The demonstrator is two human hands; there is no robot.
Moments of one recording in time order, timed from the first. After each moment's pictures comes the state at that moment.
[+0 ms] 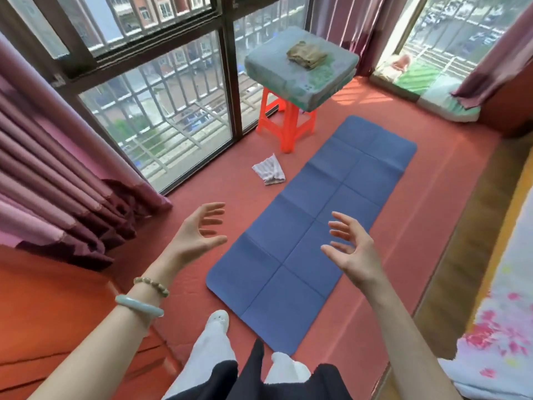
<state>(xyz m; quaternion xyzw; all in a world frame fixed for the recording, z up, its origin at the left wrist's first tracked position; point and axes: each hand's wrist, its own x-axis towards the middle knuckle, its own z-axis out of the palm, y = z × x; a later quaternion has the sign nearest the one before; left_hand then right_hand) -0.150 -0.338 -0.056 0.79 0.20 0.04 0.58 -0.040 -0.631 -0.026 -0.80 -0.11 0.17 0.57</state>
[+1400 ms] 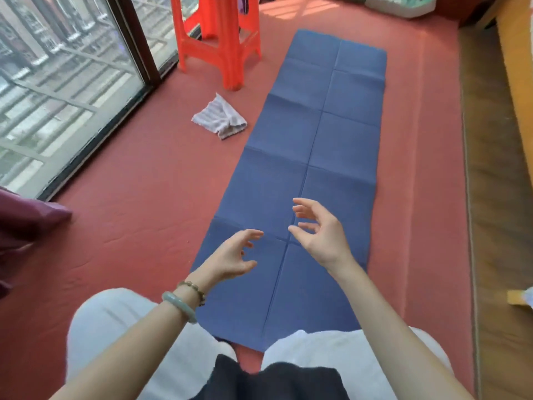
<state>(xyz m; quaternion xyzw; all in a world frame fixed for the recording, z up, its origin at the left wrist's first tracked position) -0.037 -0.283 -0.616 0.85 -0.04 -0.19 0.48 -0.006 -0.483 -0.515 -0.83 -0.02 0.09 0.55</state>
